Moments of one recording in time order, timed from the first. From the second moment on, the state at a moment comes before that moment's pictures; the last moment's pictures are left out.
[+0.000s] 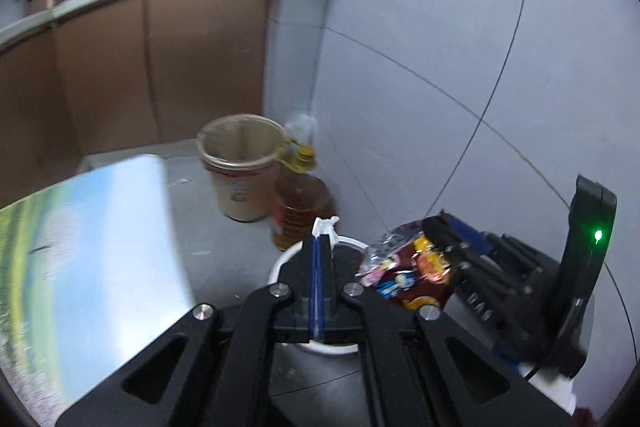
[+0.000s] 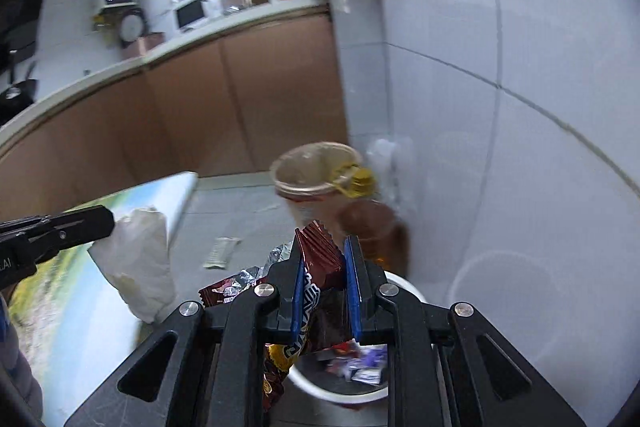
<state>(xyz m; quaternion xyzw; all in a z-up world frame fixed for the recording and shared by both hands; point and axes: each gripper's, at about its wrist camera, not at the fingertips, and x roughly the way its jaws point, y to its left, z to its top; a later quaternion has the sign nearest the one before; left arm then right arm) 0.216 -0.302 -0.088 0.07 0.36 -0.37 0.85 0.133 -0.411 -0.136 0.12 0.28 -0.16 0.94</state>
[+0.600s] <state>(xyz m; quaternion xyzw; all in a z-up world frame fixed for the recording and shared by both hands) 0.271 -0.357 -0.165 0.04 0.43 -0.37 0.82 0.186 -0.460 -0.234 0.12 0.36 -0.22 0.90</state>
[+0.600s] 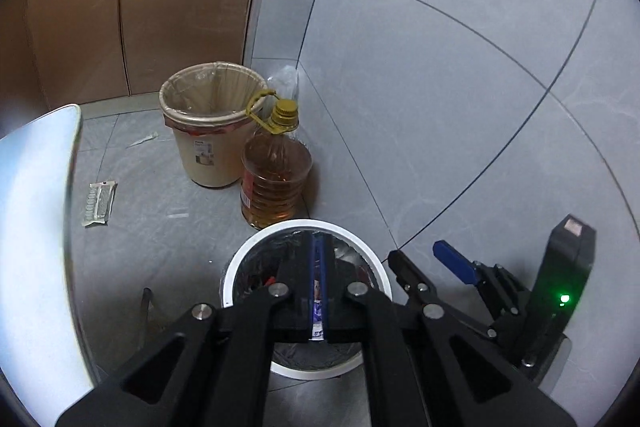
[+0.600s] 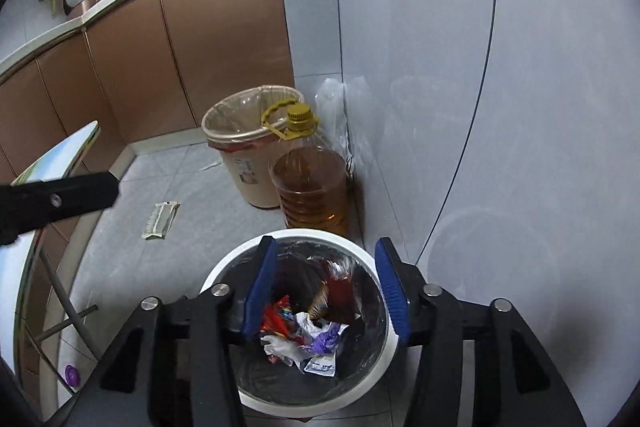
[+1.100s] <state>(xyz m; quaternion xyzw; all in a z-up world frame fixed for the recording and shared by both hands) 0.217 -0.234 -0.100 0.03 0.31 -0.27 0.91 0.156 -0.378 -0.157 0.11 0.29 -0.19 0.93</state>
